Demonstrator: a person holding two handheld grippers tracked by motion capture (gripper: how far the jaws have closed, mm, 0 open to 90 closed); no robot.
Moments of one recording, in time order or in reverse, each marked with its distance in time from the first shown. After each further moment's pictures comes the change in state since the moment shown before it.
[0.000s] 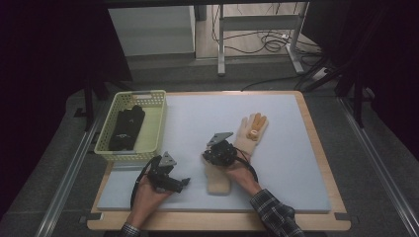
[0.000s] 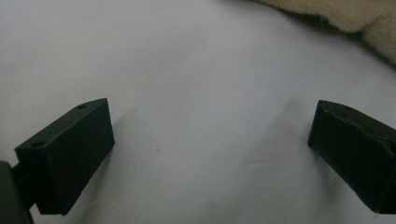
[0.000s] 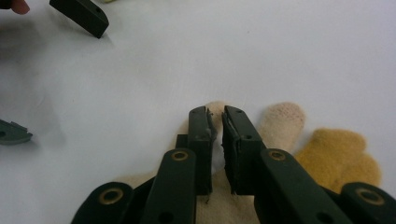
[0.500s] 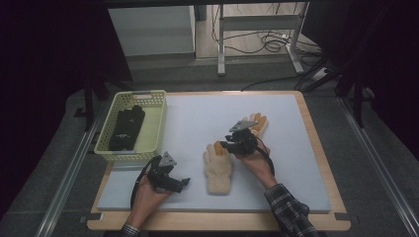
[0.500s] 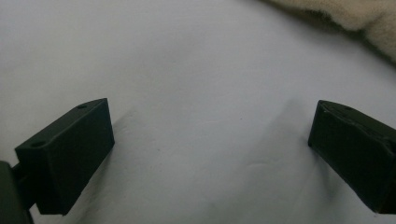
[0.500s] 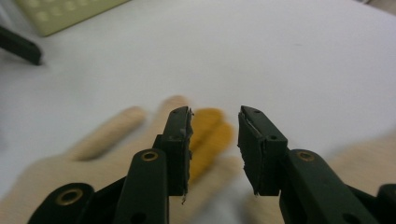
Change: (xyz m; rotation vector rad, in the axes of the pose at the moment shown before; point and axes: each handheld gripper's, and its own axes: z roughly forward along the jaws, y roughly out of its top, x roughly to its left) left arm 0.000 0.000 0.000 0.000 0.000 0.001; right arm -0.054 -0.010 -0.049 -0.067 -0.119 0.116
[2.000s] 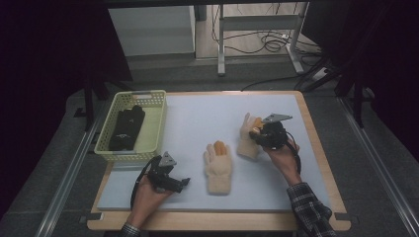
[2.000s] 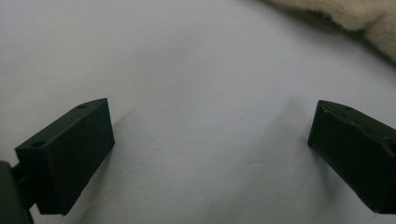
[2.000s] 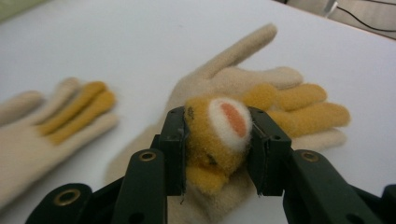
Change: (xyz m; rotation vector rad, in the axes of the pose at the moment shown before) left arm 0.000 0.000 0.000 0.000 0.000 -0.001; right arm -0.058 -0.022 -0.056 -0.012 -0.153 0.116
